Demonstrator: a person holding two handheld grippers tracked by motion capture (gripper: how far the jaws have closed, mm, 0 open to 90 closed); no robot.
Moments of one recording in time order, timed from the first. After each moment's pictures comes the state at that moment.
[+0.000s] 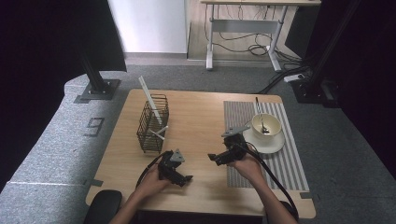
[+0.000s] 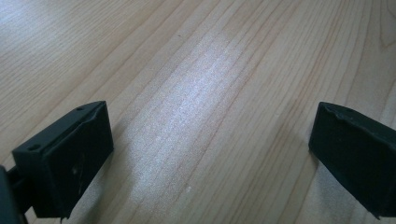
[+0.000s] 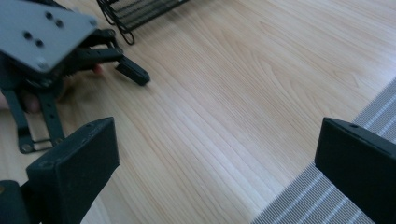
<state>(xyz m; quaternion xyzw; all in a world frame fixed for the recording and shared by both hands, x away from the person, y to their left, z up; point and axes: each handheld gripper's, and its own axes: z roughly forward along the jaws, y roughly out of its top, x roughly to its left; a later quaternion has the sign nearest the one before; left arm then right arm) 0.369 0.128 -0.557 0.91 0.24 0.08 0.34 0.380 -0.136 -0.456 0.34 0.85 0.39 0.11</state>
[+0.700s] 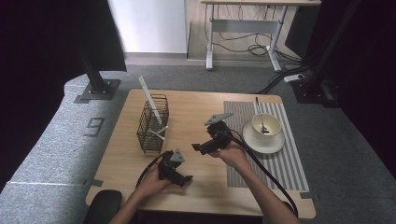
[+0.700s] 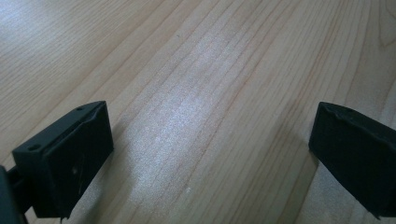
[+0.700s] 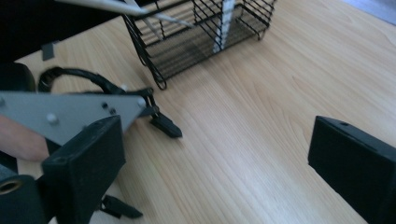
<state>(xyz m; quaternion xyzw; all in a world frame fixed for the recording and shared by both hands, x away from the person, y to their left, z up) 0.369 0.128 -0.557 0.91 0.24 0.08 0.34 0.402 -0.087 -0.421 0.30 0.85 0.41 0.10</state>
